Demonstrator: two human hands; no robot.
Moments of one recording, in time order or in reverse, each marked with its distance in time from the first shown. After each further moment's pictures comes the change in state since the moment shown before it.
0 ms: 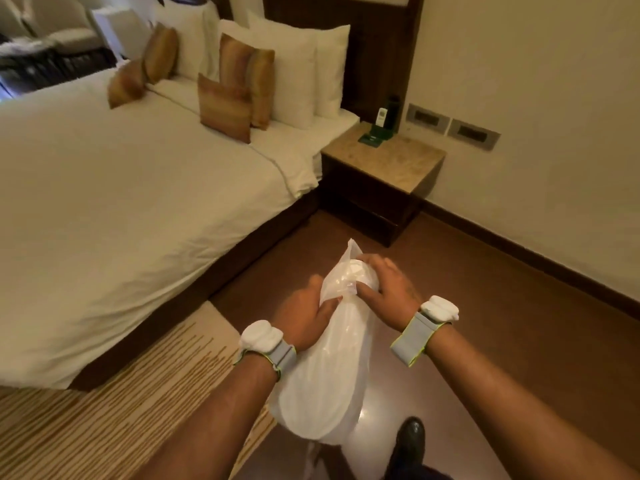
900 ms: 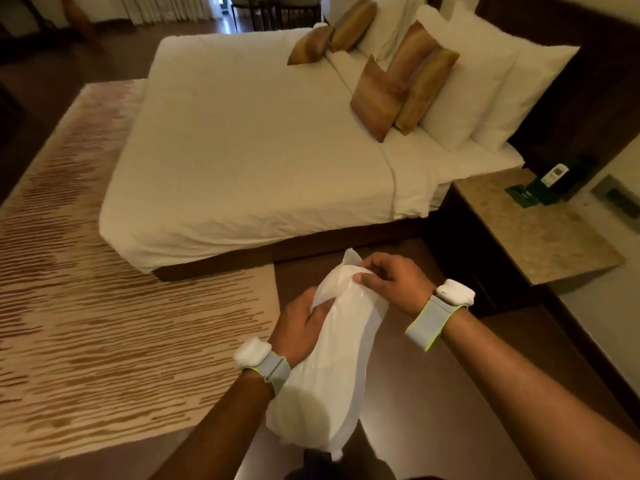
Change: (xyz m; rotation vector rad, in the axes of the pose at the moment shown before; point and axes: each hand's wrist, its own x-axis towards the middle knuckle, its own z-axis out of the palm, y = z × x) left_hand 0.077 -0.020 -0.006 -0.538 0.539 -0.445; right_hand 0.225 -0.037 0.000 0.001 -0.614 -0.383
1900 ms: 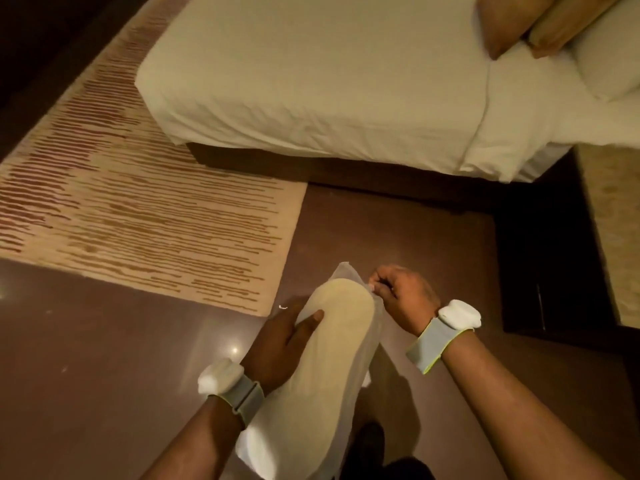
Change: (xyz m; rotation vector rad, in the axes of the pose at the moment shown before) left_hand -0.018 -0.080 0.228 -0.045 0.221 -0.377; right_hand 0.029 0.266 0.052 -0.210 -0.328 -0.267
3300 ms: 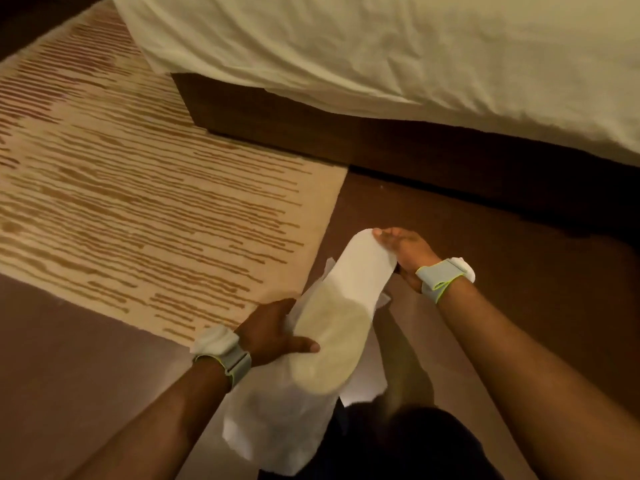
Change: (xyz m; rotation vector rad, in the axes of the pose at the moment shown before) left_hand 0.342 -0.405 0.019 0.277 -0.117 -0.114; right_hand 0.375 0.162 0.315 0.829 0.005 0.425
